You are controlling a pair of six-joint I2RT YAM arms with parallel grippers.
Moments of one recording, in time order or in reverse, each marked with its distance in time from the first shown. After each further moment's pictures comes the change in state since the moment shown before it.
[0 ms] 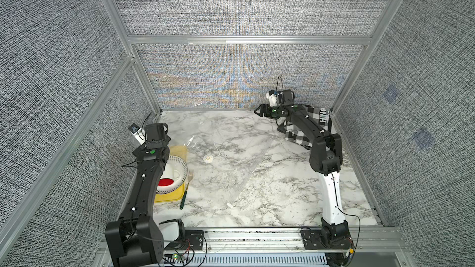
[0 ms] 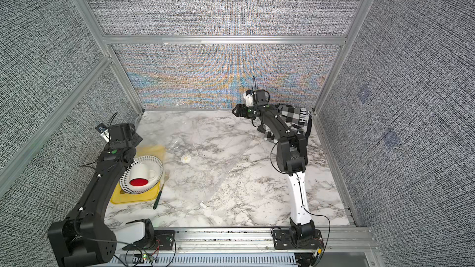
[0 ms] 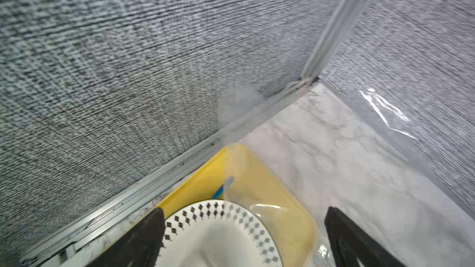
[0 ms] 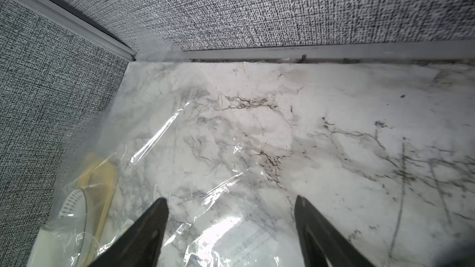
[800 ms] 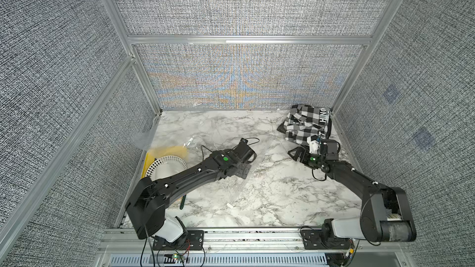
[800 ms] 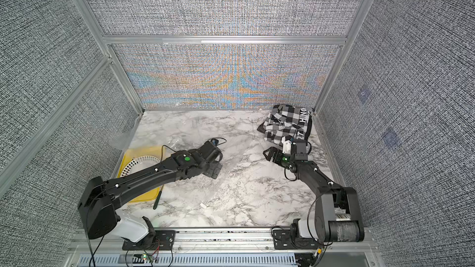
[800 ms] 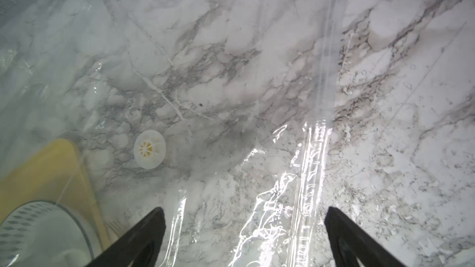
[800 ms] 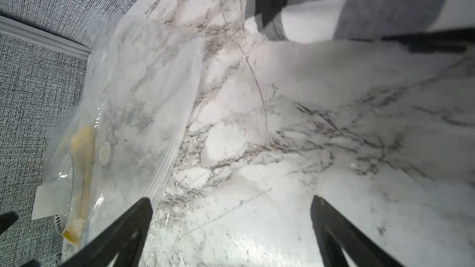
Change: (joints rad) left arm -1.017 0.365 0.195 -0.325 0.114 0.204; right arm -0.268 -0.949 -1.463 0.422 -0.026 0.108
